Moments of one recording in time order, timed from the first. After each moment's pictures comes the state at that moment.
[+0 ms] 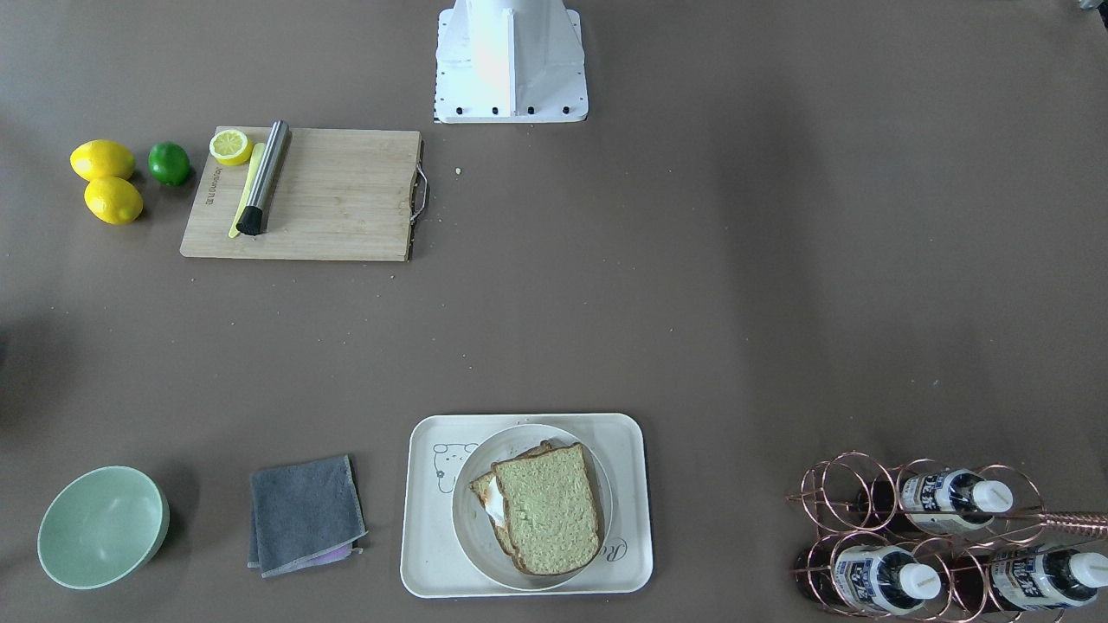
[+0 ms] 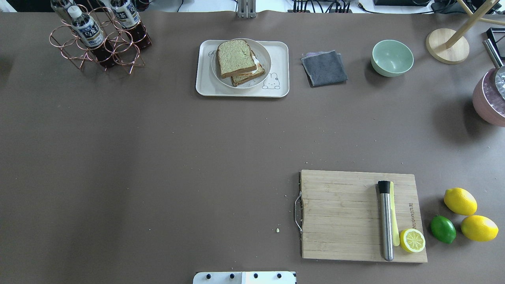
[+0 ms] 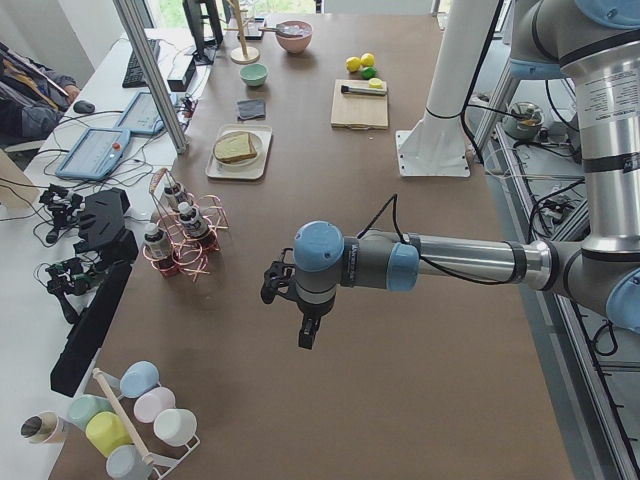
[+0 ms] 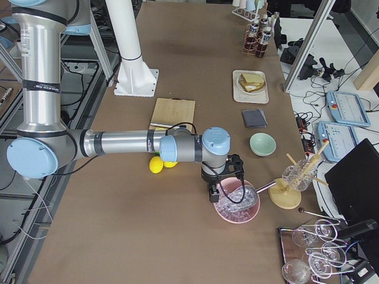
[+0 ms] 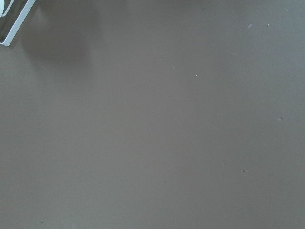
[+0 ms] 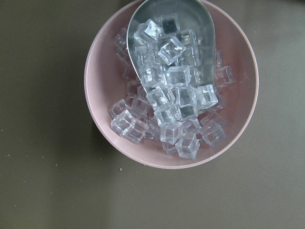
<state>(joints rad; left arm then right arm) -1.57 -1.34 -1.84 -1.60 -2.36 0.16 1.54 -1.63 1.71 -1.59 2.29 -0.12</state>
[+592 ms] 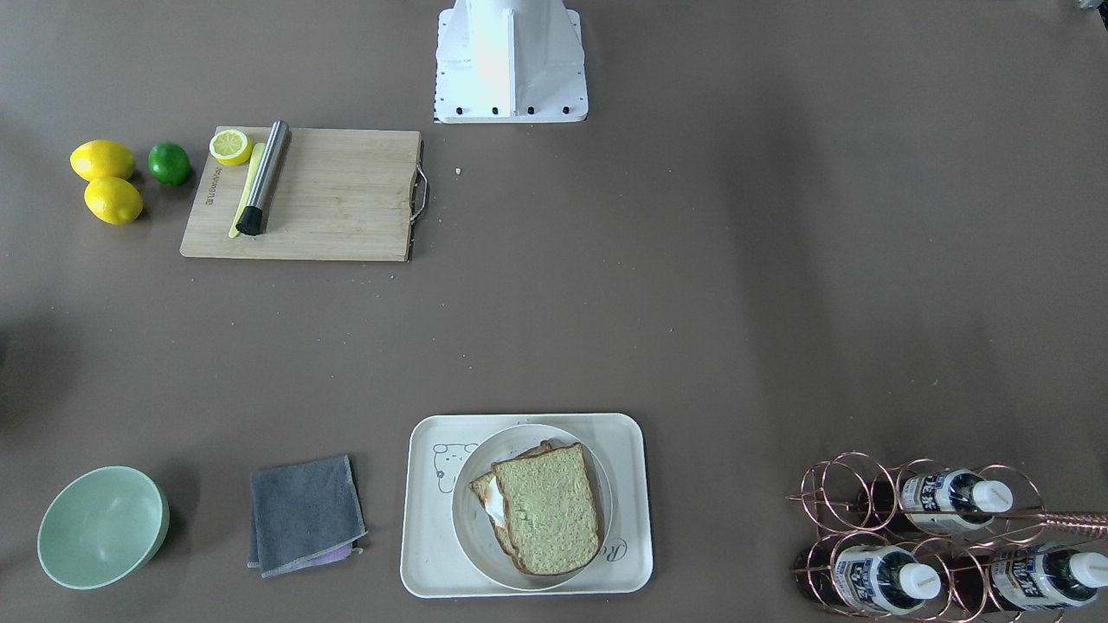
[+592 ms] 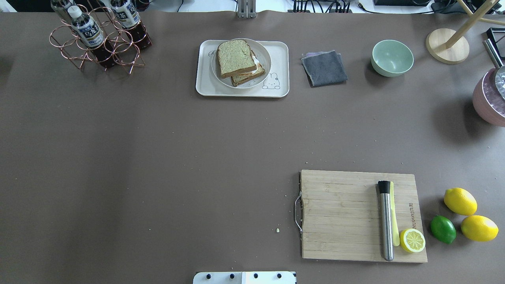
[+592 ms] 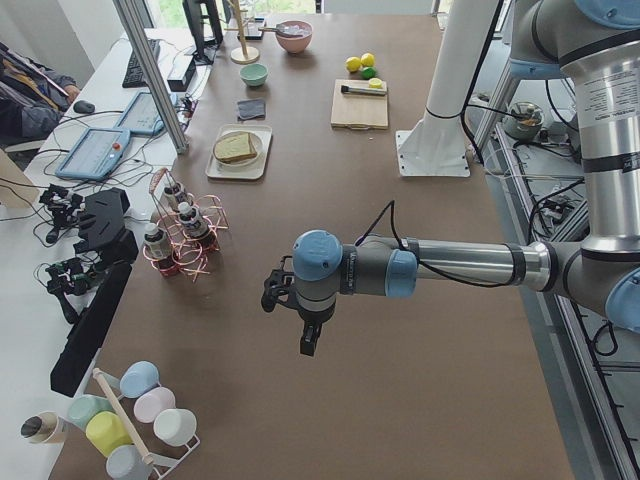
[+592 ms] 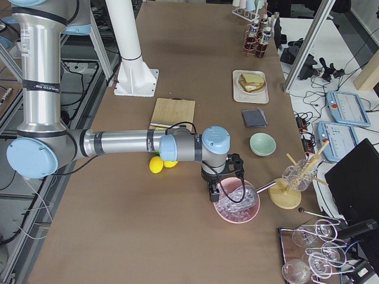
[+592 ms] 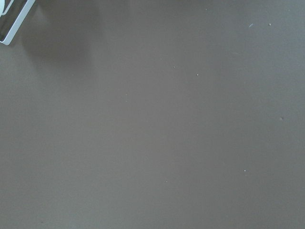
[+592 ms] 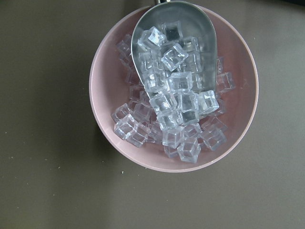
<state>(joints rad) -1.57 -1.35 -1.83 -1.60 -2.36 0.16 1.54 -1.63 1.73 -1.59 2.28 -0.12</state>
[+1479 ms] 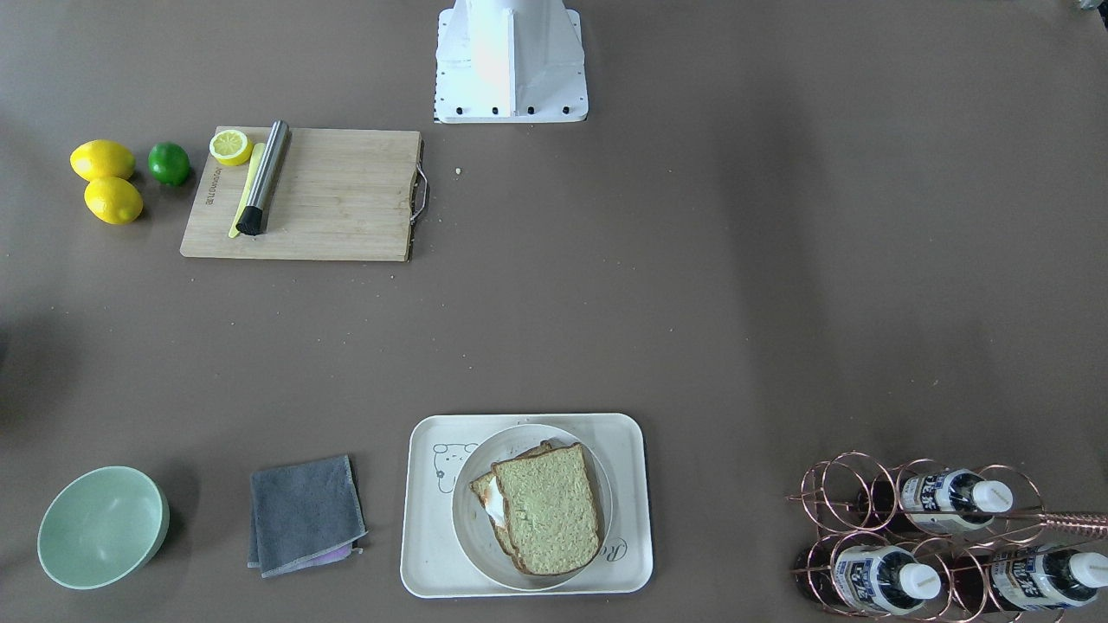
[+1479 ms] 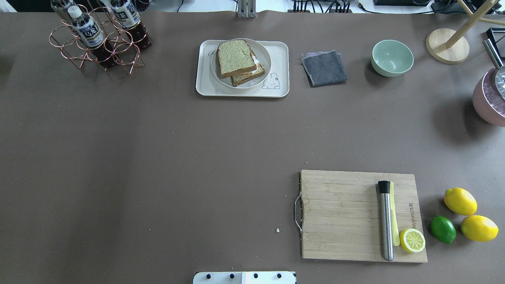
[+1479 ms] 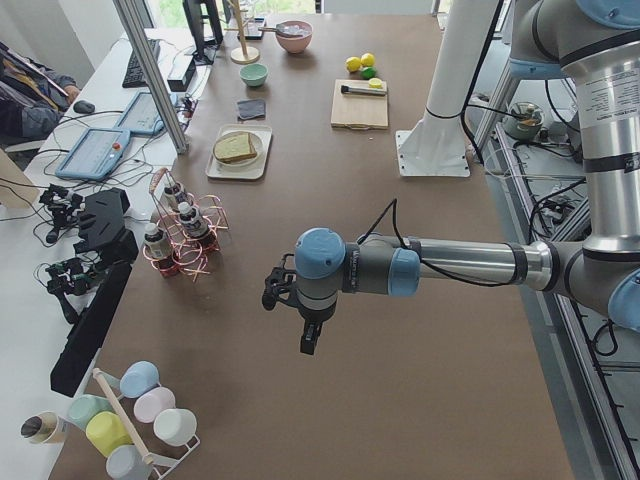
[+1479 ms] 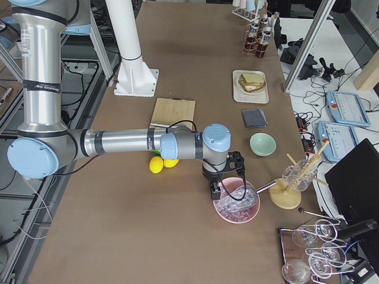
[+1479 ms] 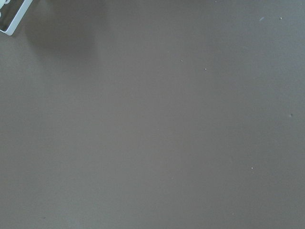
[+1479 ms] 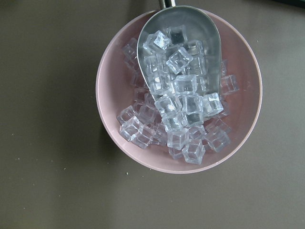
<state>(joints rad) -1.59 -1.34 -1.85 -1.60 -2.36 0.17 1.54 -1.63 1.74 -1.59 2.29 -0.11</state>
